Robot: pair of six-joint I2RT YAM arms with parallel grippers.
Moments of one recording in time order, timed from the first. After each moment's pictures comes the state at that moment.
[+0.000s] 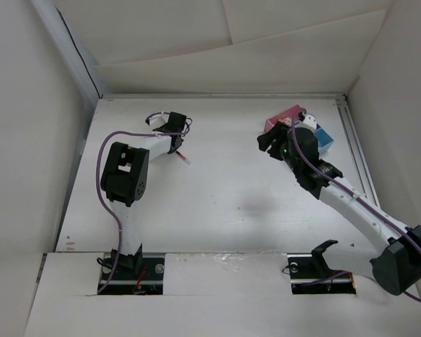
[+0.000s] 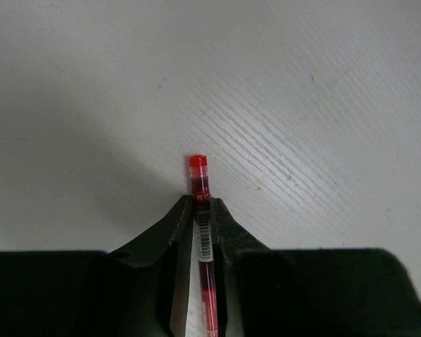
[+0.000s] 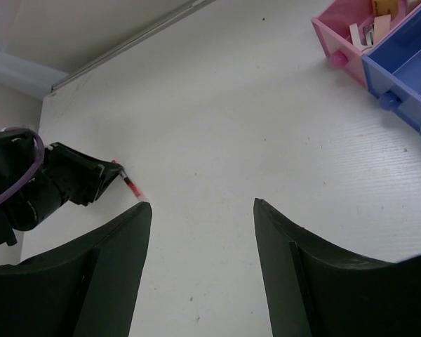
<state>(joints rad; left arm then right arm) -0.33 2.04 1.37 -0.31 -0.51 -0.96 0.50 1.16 0.91 -0.10 0.27 0.72</state>
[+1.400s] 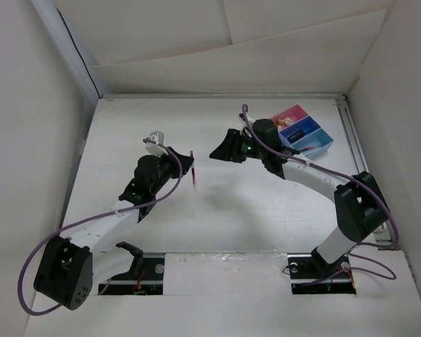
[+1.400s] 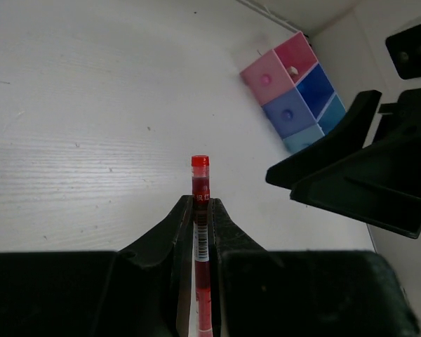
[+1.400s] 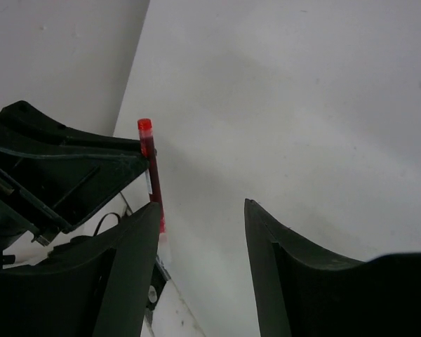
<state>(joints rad) -0.45 1.08 0.50 0.35 0.05 -0.71 0.56 1.60 1.06 0.14 -0.46 0.73</state>
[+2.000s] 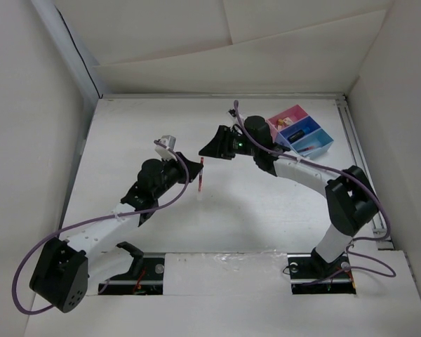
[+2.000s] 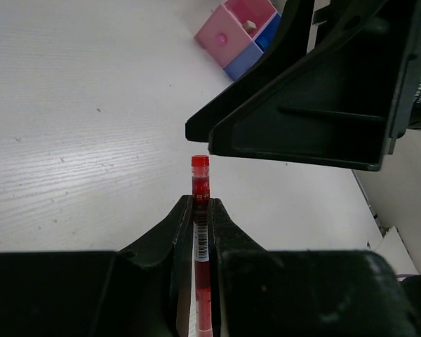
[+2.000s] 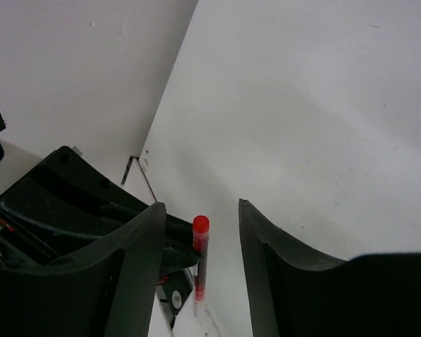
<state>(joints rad) -0.53 1.03 0.49 0.36 0.14 -0.63 0.62 1.69 1.15 0.24 -0.53 0.79</state>
